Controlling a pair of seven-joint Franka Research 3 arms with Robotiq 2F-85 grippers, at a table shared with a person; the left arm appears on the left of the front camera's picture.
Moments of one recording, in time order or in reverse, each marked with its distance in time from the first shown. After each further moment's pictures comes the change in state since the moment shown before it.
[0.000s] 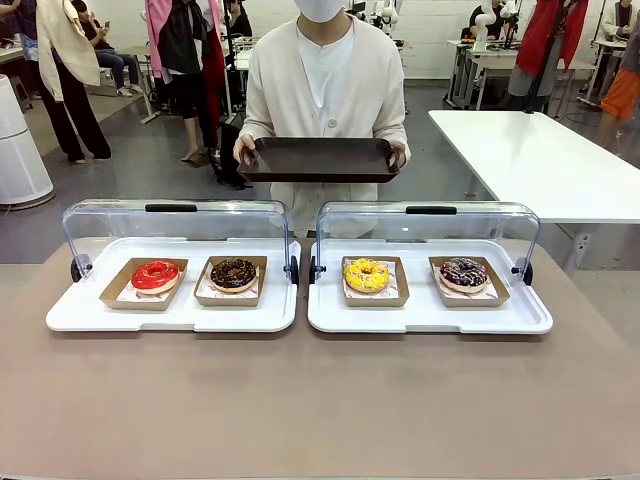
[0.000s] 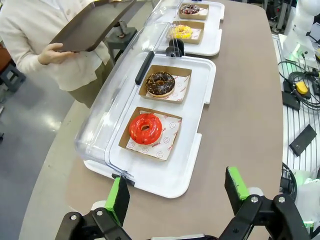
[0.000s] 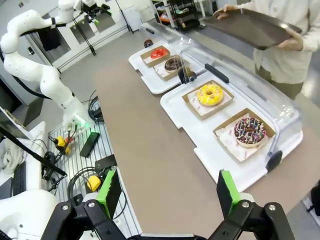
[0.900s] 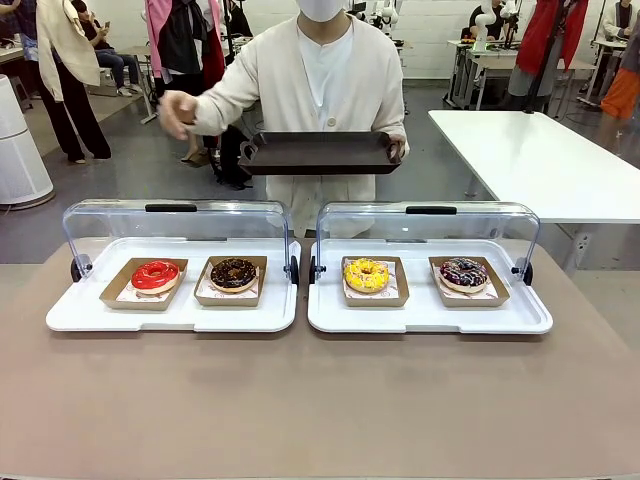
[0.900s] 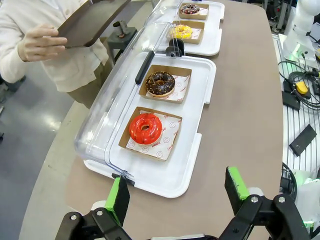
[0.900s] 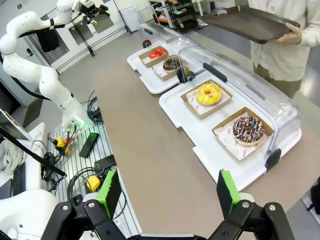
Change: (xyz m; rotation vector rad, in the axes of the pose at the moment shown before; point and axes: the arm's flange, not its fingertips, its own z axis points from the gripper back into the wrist) left arm 0.000 0.000 0.000 0.000 0.001 0.001; right arm -0.002 0.000 0.002 -0.006 -0.002 -0.005
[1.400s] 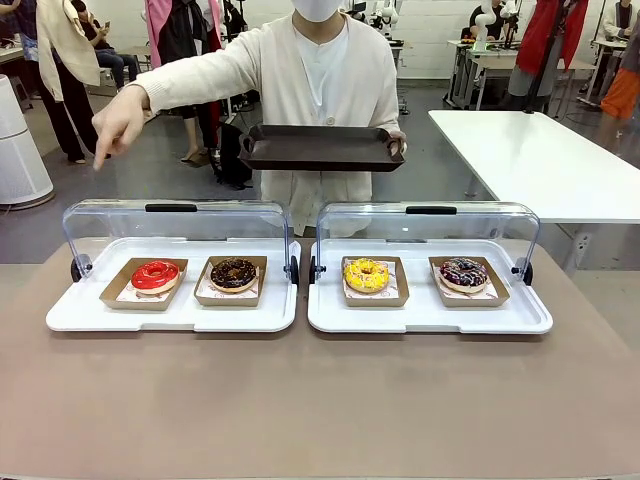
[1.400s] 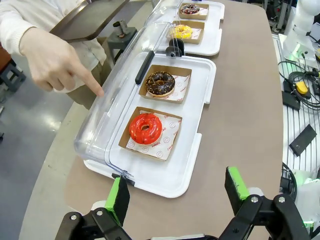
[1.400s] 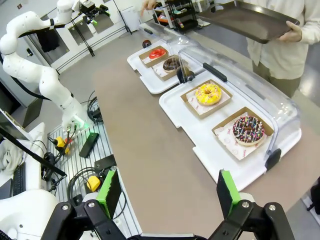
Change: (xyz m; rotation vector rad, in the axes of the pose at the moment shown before) left arm 0.000 0.000 0.000 0.000 0.000 0.000; right arm 0.000 0.000 0.000 0.000 0.000 0.000
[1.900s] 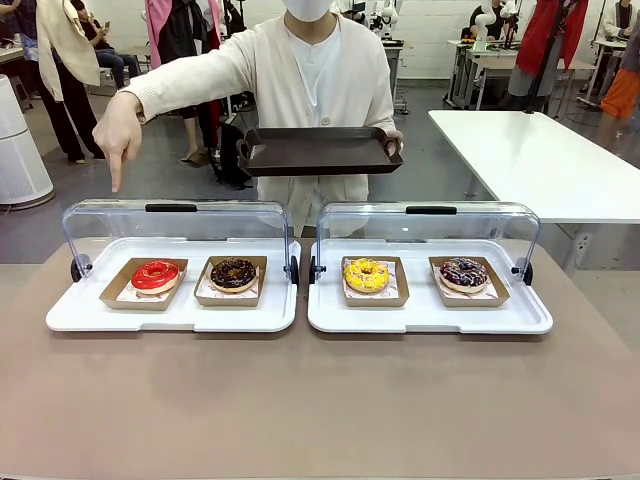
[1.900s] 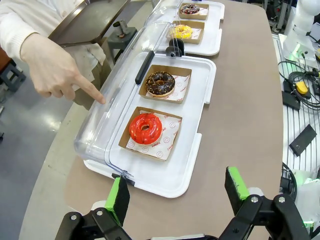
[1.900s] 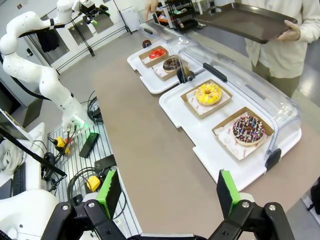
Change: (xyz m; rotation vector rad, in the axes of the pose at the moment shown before) left arm 0.000 0.000 0.000 0.000 0.000 0.000; right arm 0.000 0.000 0.000 0.000 0.000 0.000
